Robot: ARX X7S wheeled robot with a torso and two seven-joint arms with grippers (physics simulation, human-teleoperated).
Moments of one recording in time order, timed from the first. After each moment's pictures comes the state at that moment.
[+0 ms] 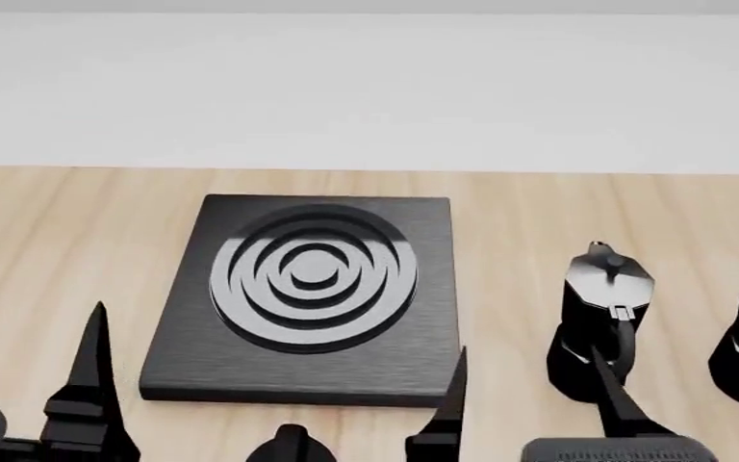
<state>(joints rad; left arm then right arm) -0.19 -0.42 0.22 0.88 -0.54 -0.71 -0.56 0.09 0.37 -0.28 -0.42 0.27 0.24 0.38</state>
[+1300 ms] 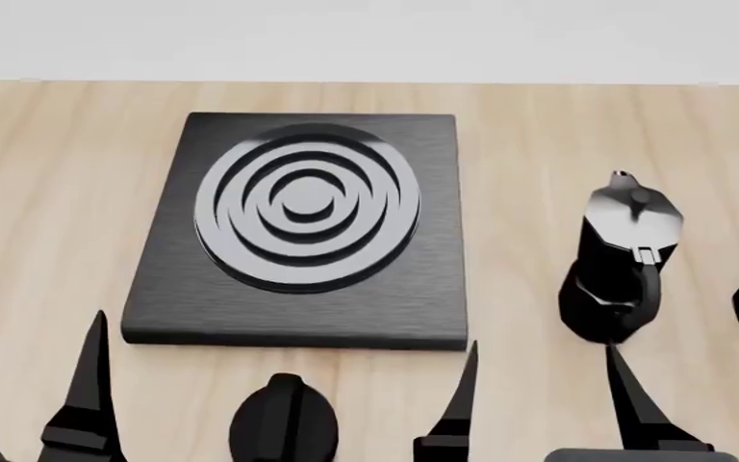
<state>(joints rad) -0.32 -0.63 0.40 0.99 -0.72 -0.70 -0.84 0.06 0.40 -0.25 -0.52 0.31 0.25 0.42</state>
